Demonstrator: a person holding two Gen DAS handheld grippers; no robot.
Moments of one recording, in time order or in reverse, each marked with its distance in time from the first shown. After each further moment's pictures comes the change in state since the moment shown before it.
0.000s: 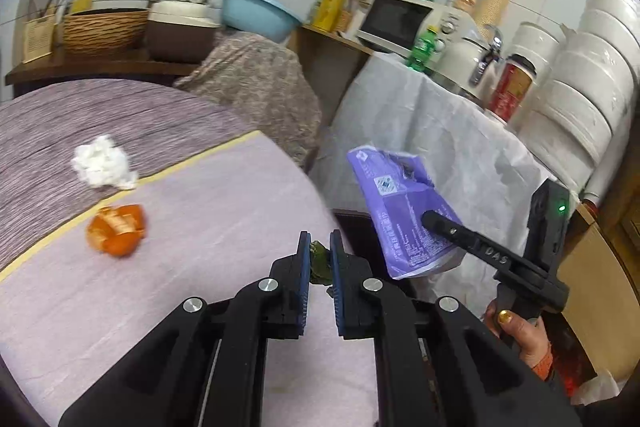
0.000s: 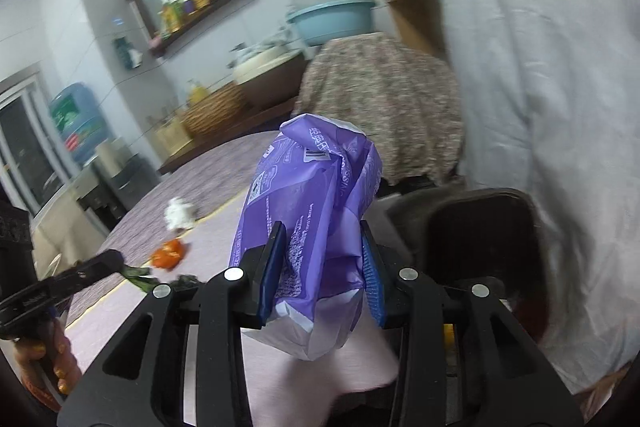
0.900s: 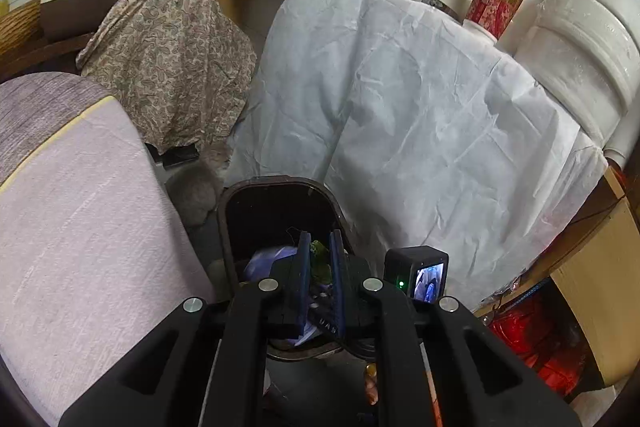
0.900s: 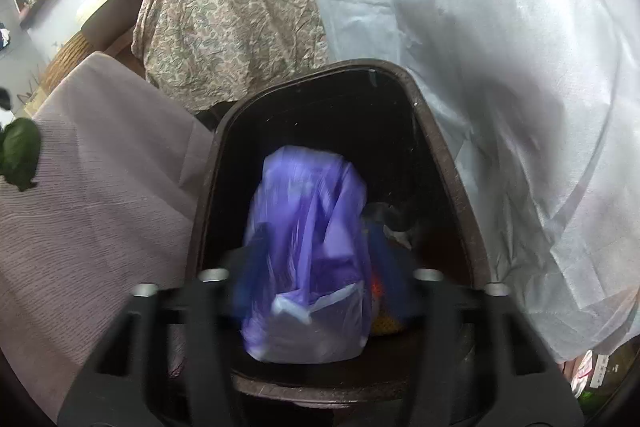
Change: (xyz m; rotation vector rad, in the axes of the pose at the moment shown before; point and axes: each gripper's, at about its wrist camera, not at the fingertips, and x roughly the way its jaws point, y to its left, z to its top) left arm 0.164 -0.106 0.002 0.106 0.222 -0.082; right arm 0.118 -0.165 -0.072 0.105 0.217 -0.373
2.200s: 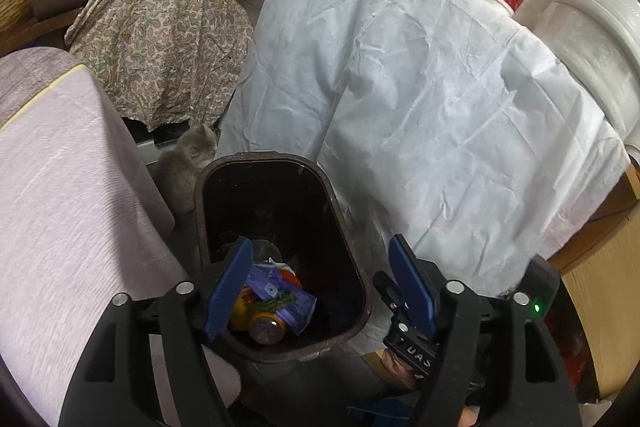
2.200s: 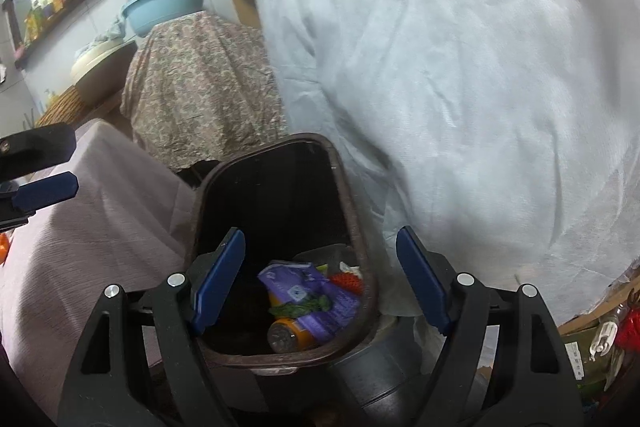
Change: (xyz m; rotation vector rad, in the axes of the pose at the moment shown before) left arm 0.039 -0.011 -0.008 -0.033 0.065 0.003; right arm -0.098 -0.026 -0.007 0.063 -0.187 -0.062
